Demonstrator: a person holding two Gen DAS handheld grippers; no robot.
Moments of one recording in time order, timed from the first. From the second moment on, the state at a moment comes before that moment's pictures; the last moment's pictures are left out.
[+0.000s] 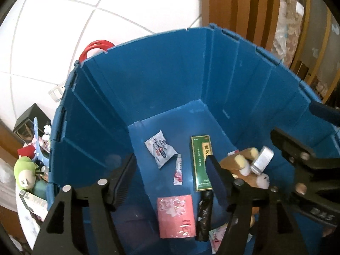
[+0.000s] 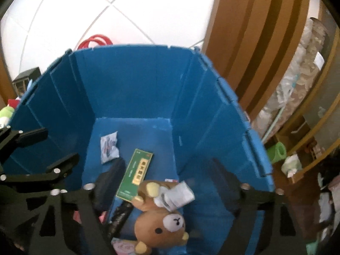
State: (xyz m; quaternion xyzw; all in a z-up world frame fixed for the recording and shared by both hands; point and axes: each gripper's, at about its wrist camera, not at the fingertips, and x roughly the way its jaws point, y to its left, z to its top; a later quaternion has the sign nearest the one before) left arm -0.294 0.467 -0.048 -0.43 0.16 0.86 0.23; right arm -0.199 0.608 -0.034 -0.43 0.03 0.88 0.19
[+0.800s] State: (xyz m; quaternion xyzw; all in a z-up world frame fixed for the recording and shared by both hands) left arm -0.203 0.285 0.040 -0.25 0.06 0.94 0.21; right arm -0.120 0.500 0.033 -0.29 0.06 0.95 0.07
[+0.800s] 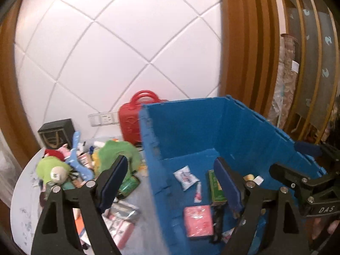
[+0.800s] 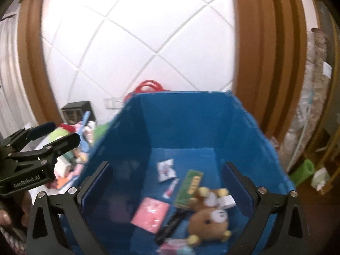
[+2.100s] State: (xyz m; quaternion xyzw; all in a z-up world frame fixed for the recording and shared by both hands) left arm -0.322 -0.071 -0.194 -0.47 0.03 0.88 0.07; right arm -0.285 0.195 -0.201 -0.51 0.17 0.85 0.00
